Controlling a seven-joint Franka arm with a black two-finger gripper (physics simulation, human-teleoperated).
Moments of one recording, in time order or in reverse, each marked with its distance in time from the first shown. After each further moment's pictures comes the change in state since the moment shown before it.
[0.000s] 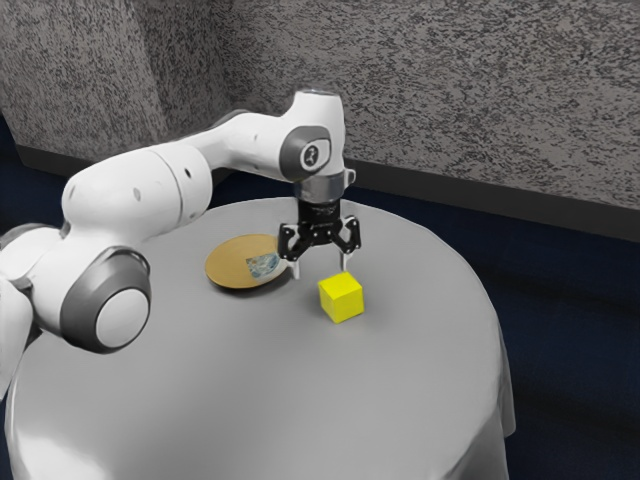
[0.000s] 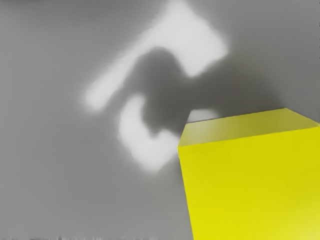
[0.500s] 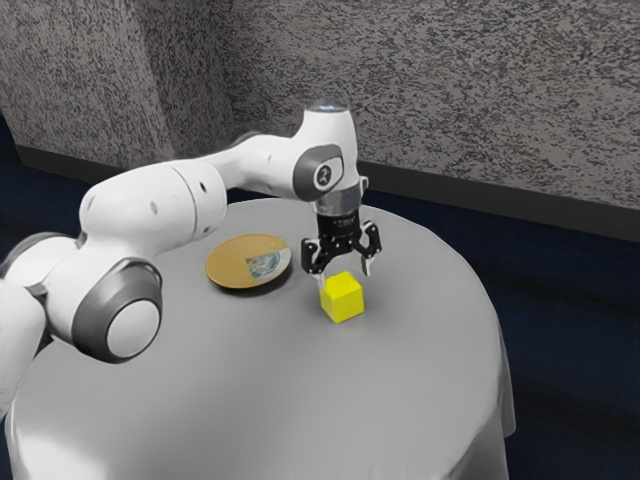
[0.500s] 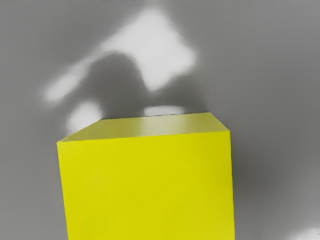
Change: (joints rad) arm -0.024 0.053 -0.004 0.005 -0.049 0.153 -0.109
